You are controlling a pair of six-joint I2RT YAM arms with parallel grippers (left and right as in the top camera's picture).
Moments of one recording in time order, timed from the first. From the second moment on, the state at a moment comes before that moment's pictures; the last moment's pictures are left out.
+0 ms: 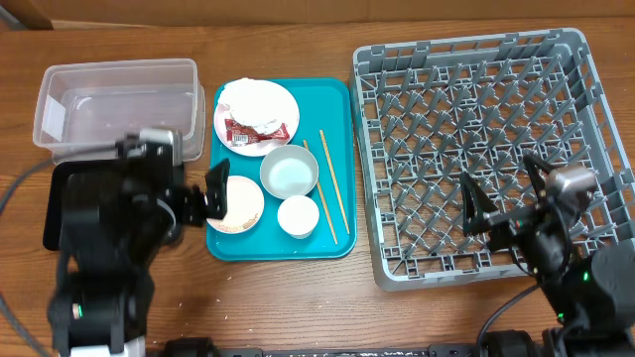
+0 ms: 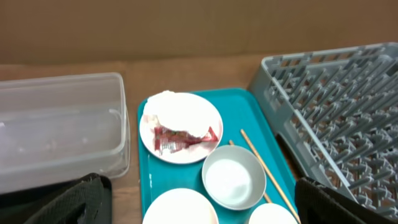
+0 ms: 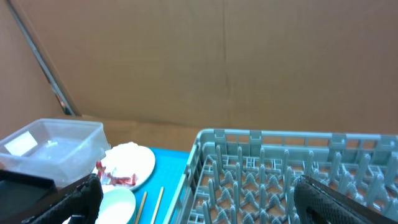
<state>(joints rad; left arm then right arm) 0.05 0.86 1.08 -0.75 0.27 0.01 0.04 0.50 0.78 -0.39 -0.31 0.10</state>
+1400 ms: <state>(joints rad) -0.20 2.00 2.07 -1.13 -0.01 -0.41 0.04 0.89 0.92 -0.50 -0.44 0.10</state>
